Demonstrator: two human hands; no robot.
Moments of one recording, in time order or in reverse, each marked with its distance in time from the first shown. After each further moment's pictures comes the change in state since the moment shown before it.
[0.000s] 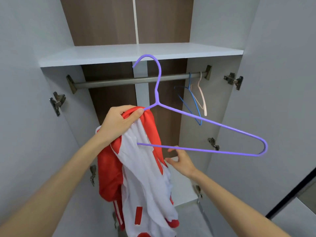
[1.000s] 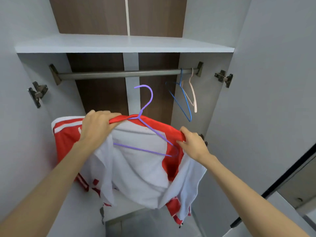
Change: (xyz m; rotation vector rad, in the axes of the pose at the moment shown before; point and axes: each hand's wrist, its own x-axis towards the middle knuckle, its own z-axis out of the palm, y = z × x) left_hand -0.006 -0.066 -0.003 0.795 0.047 0.251; right_hand 0.003 -0.029 -0.087 -0.560 0.092 -0.004
